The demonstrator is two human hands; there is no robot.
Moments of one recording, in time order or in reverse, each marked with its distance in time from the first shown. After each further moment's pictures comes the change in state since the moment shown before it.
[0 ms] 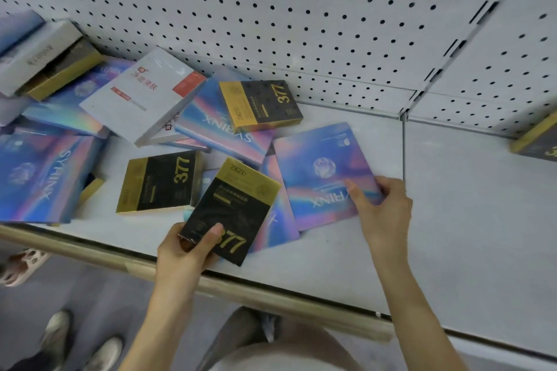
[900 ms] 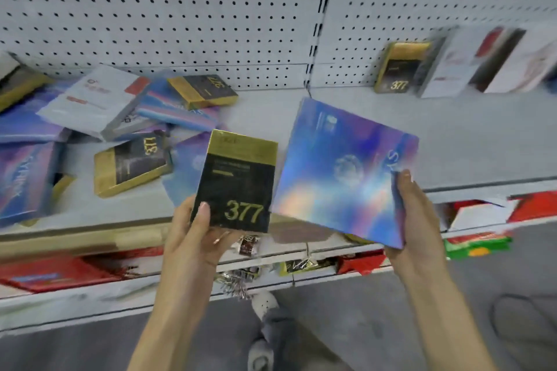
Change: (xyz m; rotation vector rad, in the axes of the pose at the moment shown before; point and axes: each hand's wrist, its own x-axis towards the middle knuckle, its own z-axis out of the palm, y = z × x) left_hand -0.101 -0.025 -0.048 -0.402 -0.584 0.160; right_hand -0.205 -0.015 -0.138 0.997 0.115 0.240
